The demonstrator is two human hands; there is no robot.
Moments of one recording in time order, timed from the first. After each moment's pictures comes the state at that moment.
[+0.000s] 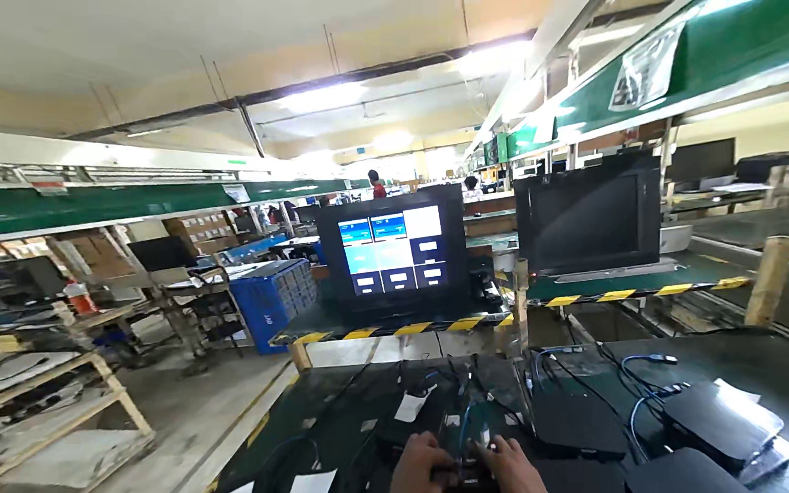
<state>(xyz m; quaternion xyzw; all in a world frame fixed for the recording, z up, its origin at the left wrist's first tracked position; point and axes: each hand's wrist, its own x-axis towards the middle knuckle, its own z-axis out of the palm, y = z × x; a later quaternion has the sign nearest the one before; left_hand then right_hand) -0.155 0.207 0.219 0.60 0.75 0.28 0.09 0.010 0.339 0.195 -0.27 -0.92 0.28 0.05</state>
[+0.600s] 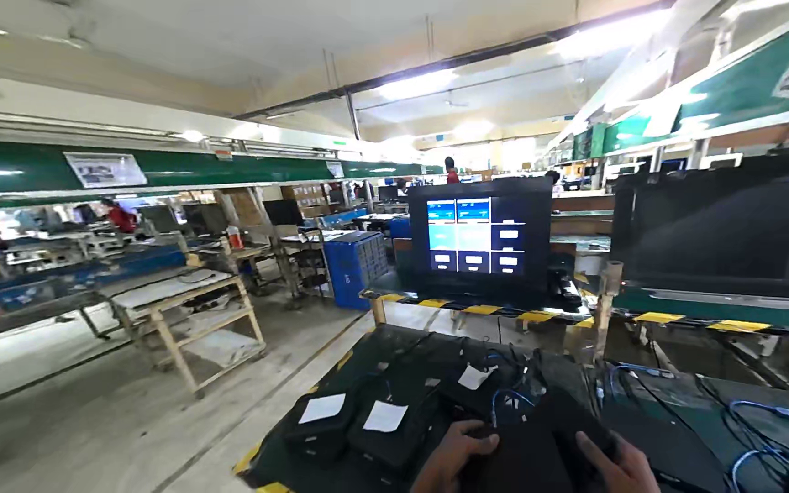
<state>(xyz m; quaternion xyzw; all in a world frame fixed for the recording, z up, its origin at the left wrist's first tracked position) -0.170 0.168 0.187 0.26 0.65 0.56 0.44 0.051 0.341 0.189 -0.30 -0.69 0.56 0.35</state>
